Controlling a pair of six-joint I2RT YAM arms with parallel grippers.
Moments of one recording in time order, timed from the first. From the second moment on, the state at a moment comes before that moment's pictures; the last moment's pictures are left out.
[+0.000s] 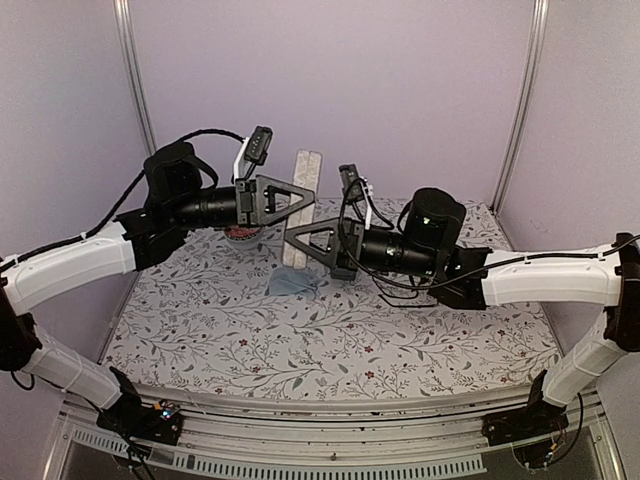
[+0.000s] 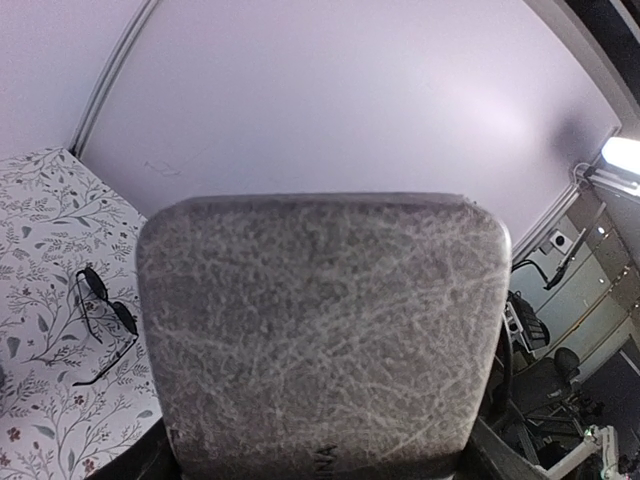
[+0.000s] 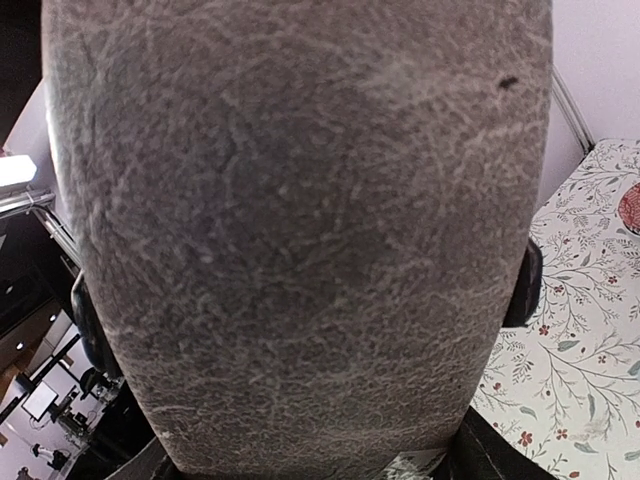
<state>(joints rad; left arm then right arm) -0.73 1.34 1.11 0.29 0.72 -0.70 1.02 1.54 1.08 0.58 -0.38 0.77</state>
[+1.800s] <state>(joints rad) -0.61 1.59 1.08 -0.30 0.74 -0.39 0.83 1.44 0.87 0.18 -0.06 0.86</state>
